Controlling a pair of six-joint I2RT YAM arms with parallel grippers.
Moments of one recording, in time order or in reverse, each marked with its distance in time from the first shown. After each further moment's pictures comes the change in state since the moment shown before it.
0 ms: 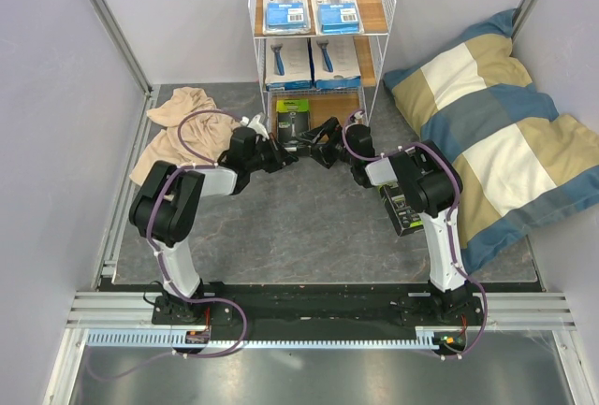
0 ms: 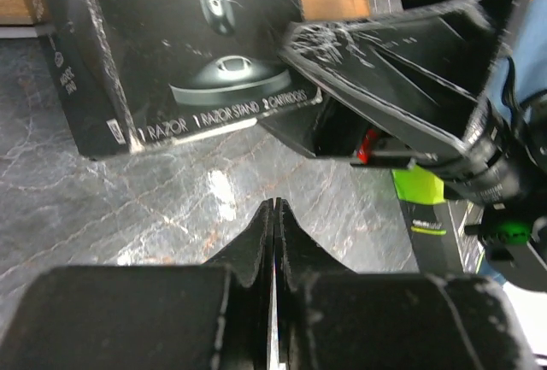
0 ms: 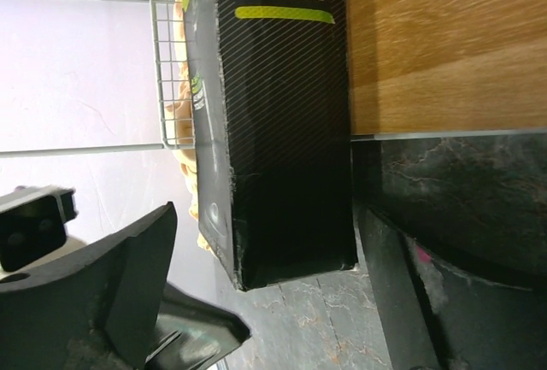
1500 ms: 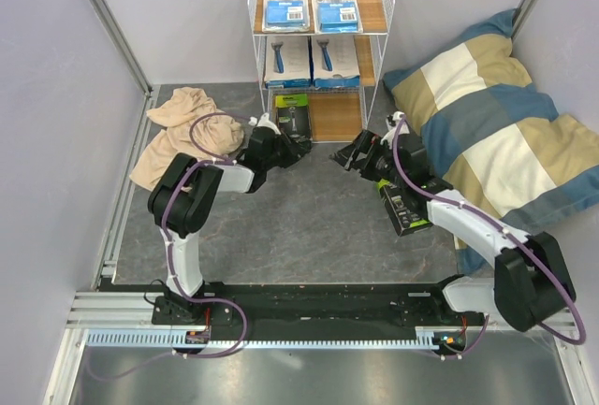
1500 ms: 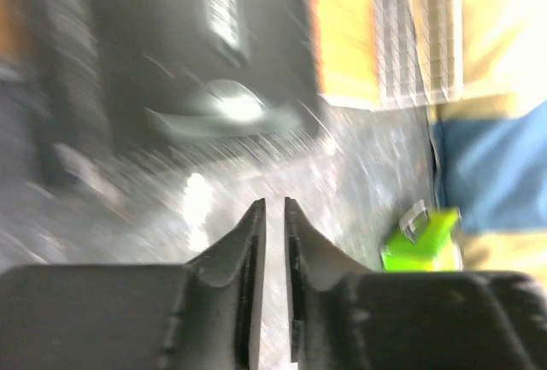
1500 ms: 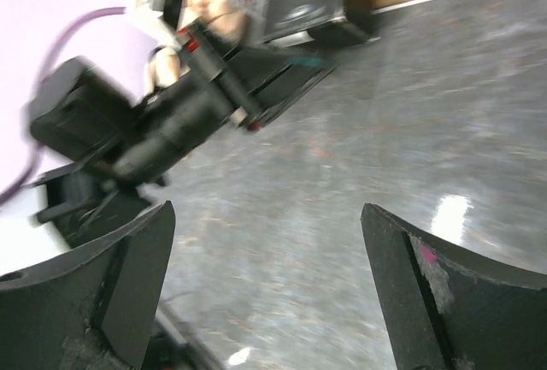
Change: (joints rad) left arm -0.083 0.157 0.119 0.095 -0.220 -0.175; right arm -0.006 -0.934 -0.430 -0.574 0.093 -0.420
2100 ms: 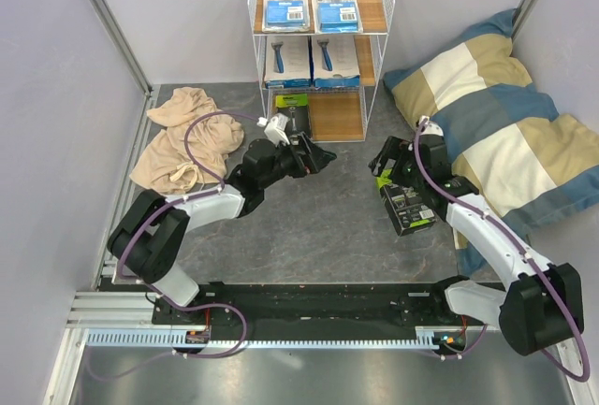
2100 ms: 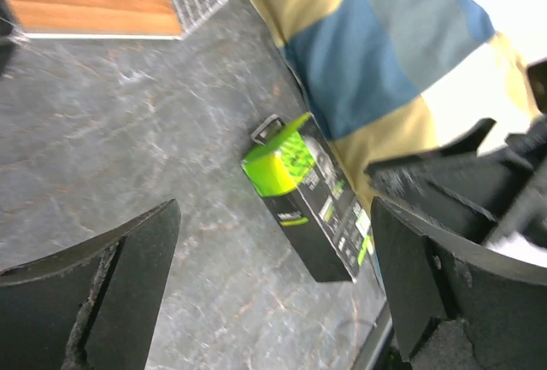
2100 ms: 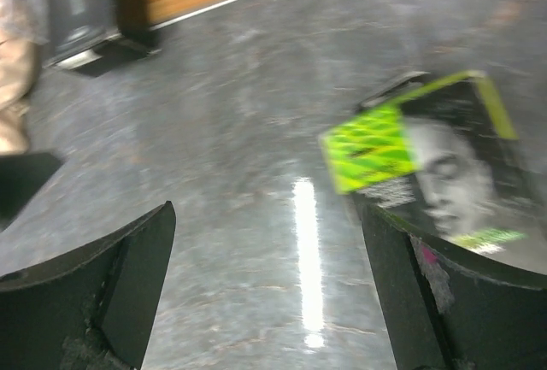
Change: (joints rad) left arm -0.176 -0.405 -0.217 0.033 0.022 0.061; right arm -0.116 -0.161 0.043 -0.458 0.266 -0.241
